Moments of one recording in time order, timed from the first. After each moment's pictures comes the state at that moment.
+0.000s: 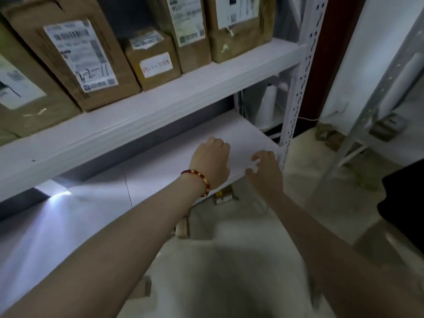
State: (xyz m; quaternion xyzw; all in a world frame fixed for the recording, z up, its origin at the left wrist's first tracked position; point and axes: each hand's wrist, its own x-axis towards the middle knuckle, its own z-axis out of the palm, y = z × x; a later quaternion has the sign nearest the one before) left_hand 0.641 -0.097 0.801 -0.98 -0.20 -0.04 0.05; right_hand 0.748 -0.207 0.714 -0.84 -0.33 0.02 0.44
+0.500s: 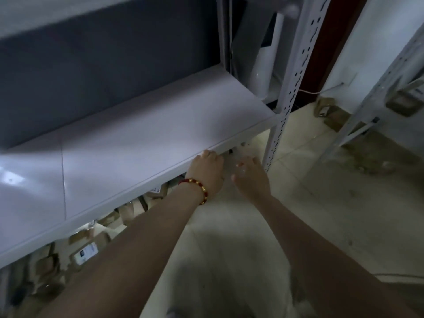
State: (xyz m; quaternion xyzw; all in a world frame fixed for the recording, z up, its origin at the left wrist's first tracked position) left_hand 0.729 -0.094 0.571 -0.97 -0.24 0.05 0.00; right_hand 0.825 -0.191 0.518 -0.88 -0.31 0.15 0.33
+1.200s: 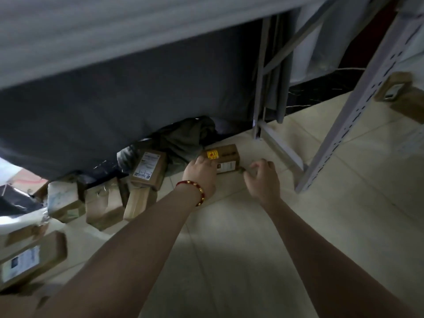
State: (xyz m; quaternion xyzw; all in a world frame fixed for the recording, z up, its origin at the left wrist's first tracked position) left_hand 0.737 0.047 0.136 -0.94 -0.32 0.09 0.04; right_hand 0.857 -0.069 0.106 -0.86 -0.30 0.15 0.37
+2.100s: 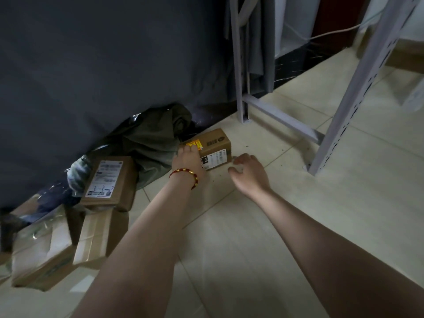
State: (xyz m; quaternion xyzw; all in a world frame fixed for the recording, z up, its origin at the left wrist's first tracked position) left_hand 0.824 0.174 -0.069 -0.93 -0.37 0.02 -0.01; right_hand 0.888 0.010 -0.065 -0.87 -0.28 0.16 0.37
